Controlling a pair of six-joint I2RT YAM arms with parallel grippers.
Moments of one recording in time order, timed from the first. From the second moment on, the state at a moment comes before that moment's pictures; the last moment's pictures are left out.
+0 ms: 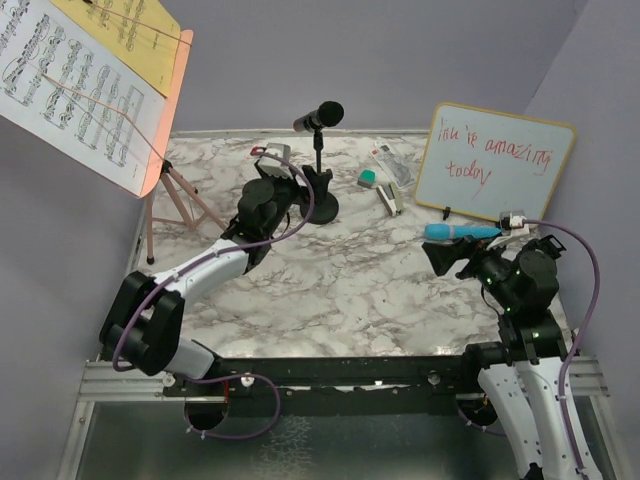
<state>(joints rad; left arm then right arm) -0.54 1.39 0.82 0.61 -0.10 -0.34 0.08 0.42 0.59 -0.32 -0.31 0.36</state>
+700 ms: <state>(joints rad) -0.39 1.84 1.17 0.70 0.34 -0.15 0.18 0.33 0.53 -0.25 -0.48 0.32</state>
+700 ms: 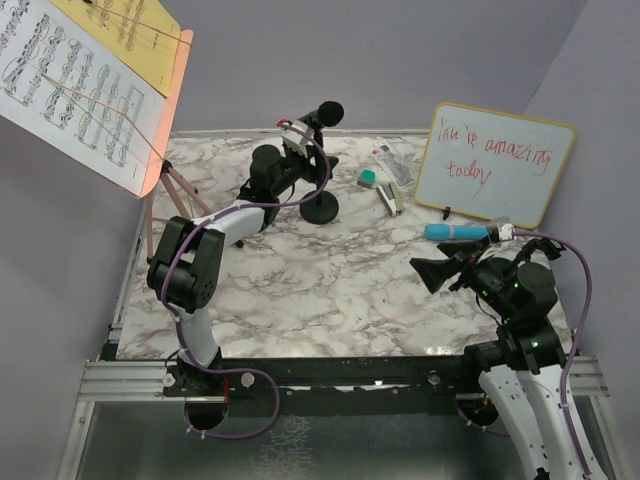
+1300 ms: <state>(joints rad) -0.38 1.78 1.09 0.72 0.44 -0.03 0.18 0.37 0.49 -0.21 -0.52 0.33</state>
